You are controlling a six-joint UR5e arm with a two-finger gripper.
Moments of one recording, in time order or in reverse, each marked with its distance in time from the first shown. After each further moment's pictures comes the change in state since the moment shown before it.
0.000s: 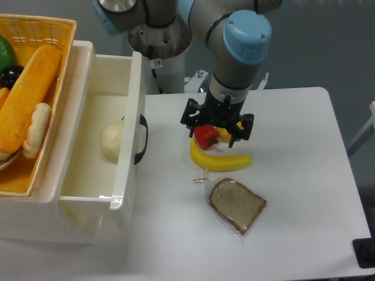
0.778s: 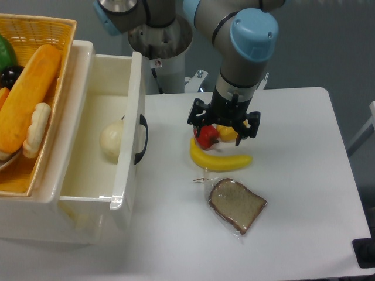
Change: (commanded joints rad) arm 0.000 -0.009 -0.035 0.005 0.012 -0.026
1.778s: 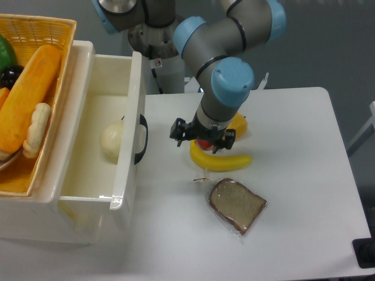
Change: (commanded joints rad) arm -0.083 -0.089 -0.077 -0.031 -0.048 -0.213
